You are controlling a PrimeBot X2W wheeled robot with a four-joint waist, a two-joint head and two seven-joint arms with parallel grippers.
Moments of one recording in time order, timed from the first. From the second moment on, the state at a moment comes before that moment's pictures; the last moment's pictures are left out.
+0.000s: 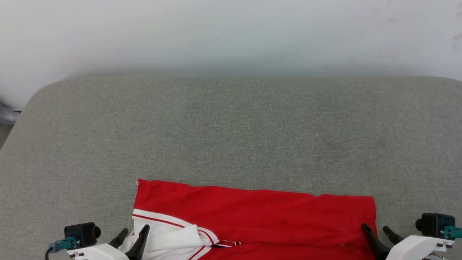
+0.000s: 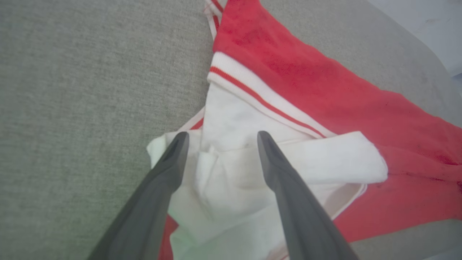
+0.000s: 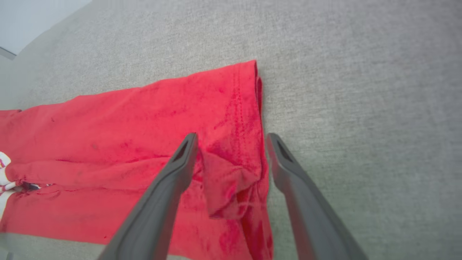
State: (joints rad) left arm -0.07 0.61 -0.63 0.23 -1.14 0.11 -0.09; right arm 0.08 -0.12 -0.10 0.16 0.45 0.13 0.37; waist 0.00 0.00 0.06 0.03
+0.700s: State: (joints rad) left arm -0.08 0.47 -0.39 0.03 -0.65 0.15 -0.26; right arm 0.08 -0.20 -0.15 0.01 0.40 0.13 0.62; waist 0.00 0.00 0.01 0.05
